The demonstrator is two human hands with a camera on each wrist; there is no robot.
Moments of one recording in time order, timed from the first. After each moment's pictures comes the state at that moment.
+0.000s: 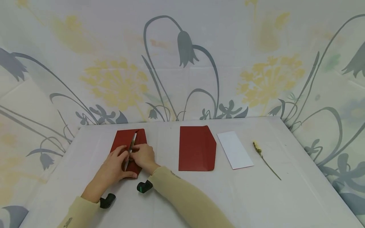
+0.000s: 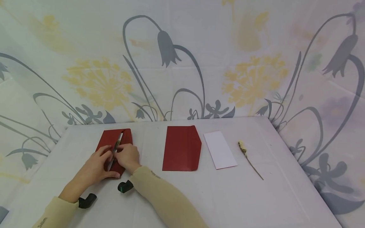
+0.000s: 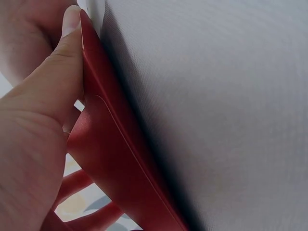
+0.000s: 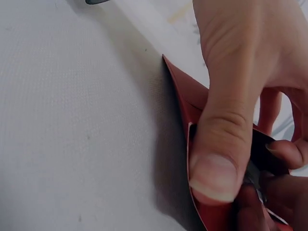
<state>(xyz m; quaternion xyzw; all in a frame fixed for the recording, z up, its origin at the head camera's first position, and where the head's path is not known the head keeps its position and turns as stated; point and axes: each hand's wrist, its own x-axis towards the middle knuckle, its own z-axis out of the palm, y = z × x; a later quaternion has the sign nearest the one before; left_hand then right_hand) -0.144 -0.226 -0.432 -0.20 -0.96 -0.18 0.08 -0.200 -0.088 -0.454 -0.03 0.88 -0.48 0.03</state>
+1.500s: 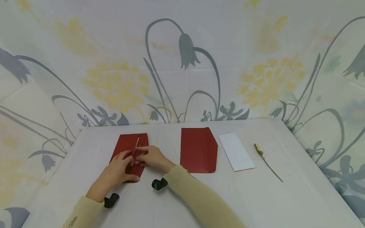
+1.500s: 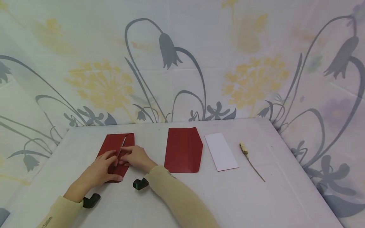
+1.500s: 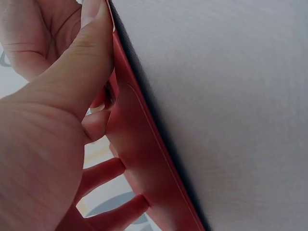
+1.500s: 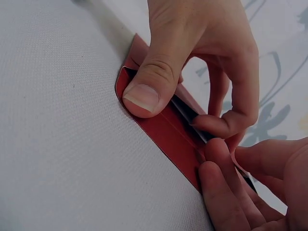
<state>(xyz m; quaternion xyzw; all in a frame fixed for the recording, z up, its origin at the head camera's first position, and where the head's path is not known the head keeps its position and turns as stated) -0.143 -0.220 -0.433 -0.18 -0.97 -0.15 0.00 -0.205 -0.045 -0.456 -0.12 0.74 -0.62 0.22</state>
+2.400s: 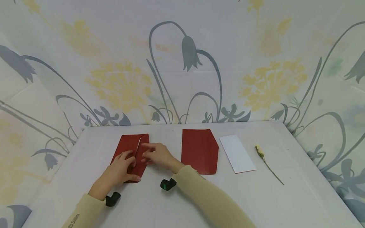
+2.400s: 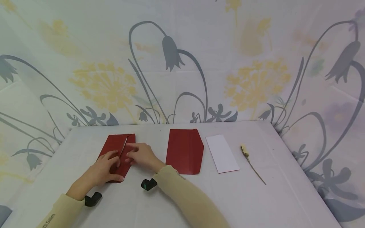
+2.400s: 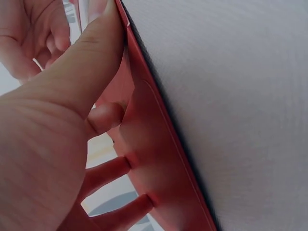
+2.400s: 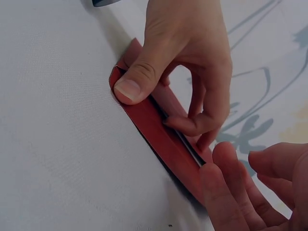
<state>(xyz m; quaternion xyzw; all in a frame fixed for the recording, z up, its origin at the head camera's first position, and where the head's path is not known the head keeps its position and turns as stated) -0.145 -0.218 -0.431 -0.17 -0.97 -0.15 -0.03 -0.201 -0.019 -0.438 -0.14 0.73 -0.63 0.21</state>
